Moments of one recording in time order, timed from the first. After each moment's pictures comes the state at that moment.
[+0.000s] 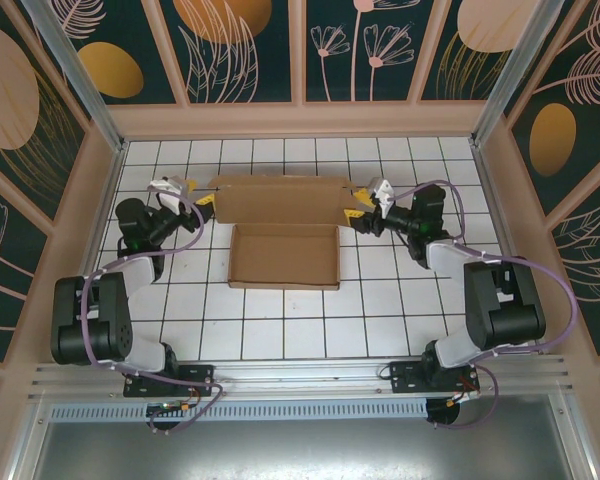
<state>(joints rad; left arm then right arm) 0.11 1.48 0.56 0.82 0.80 0.07 0.17 1.52 0.67 0.57 -0.89 -0.30</state>
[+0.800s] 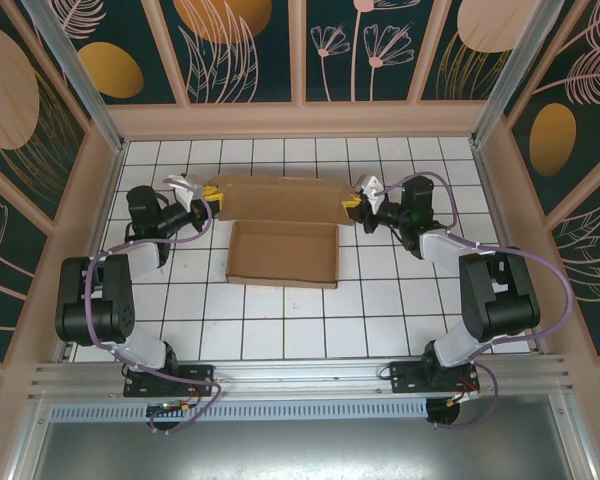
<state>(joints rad) 0.06 1.59 0.68 0.69 0.94 0.17 0.22 1.57 0.77 0.41 -0.79 -0.40</state>
